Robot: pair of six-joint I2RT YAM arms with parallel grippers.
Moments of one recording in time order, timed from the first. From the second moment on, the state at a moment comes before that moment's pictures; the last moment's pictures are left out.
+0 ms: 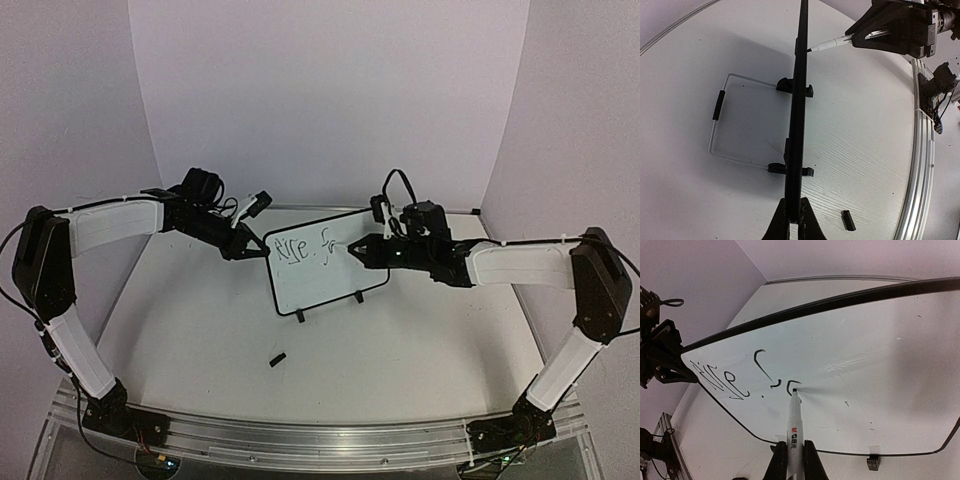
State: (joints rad) left arm -0.48 1.69 1.31 -0.47 0.69 0.29; right arm 0.67 1.66 1.03 0.20 -0.19 0.45
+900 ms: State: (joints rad) left arm -0.48 1.70 1.31 -0.47 0.69 0.29; right arm 0.67 1.65 0.97 0.24 -0.18 0.46
